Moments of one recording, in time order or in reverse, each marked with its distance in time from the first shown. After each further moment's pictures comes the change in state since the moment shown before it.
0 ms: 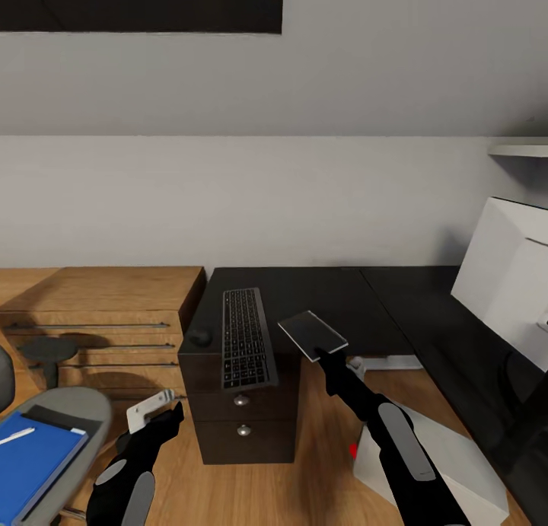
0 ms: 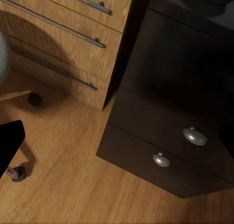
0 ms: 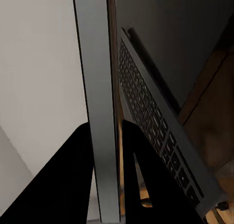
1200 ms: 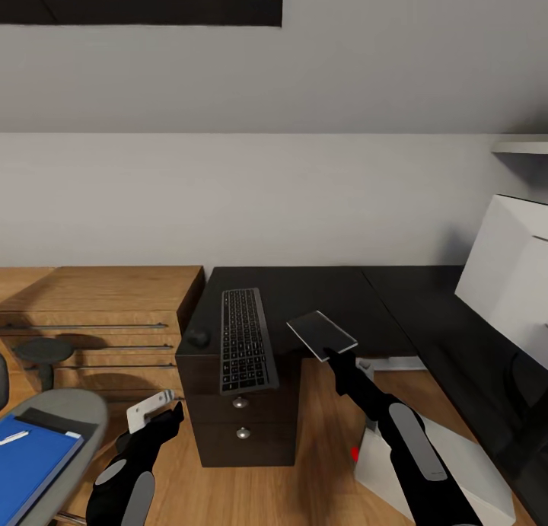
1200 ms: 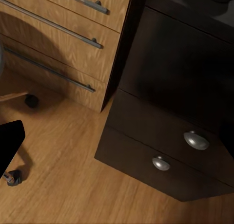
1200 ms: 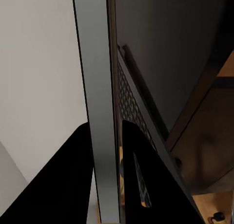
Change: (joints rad) left arm 0.000 0.002 -0.001 -0.001 -0.001 0.000 -0.003; right arm 0.000 -0.038 -0.021 0.001 -0.013 0.008 0.004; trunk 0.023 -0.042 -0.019
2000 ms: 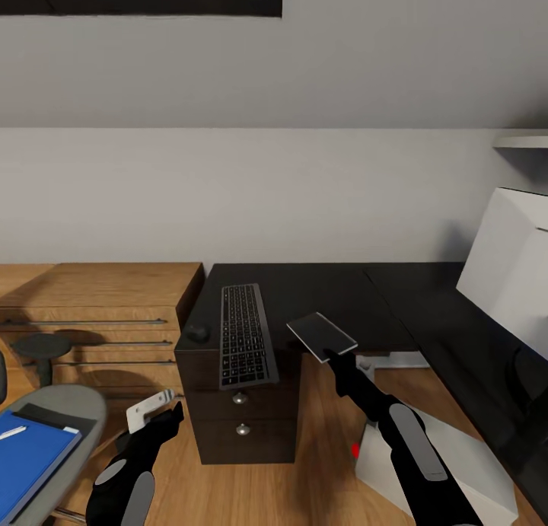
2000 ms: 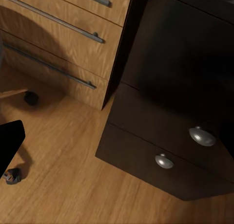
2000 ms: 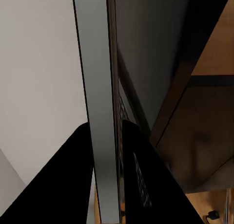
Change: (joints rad) left arm 0.000 0.000 0.001 0.000 0.000 0.000 0.001; right arm 0.000 -0.003 -0.001 0.007 0.000 0.005 -0.002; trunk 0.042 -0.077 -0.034
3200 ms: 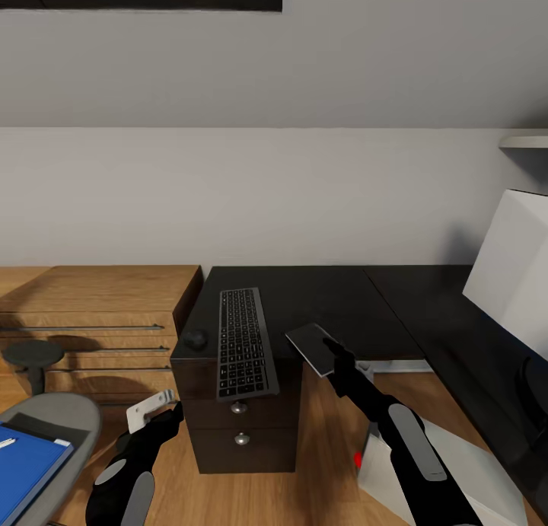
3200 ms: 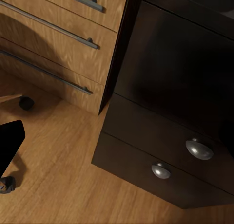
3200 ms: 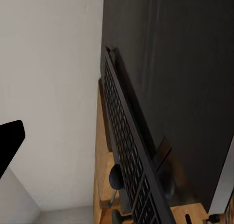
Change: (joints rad) left arm 0.000 0.001 0.000 0.000 0.000 0.001 -0.002; right arm 0.000 -0.001 0.008 0.001 0.001 0.001 -0.001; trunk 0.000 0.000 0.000
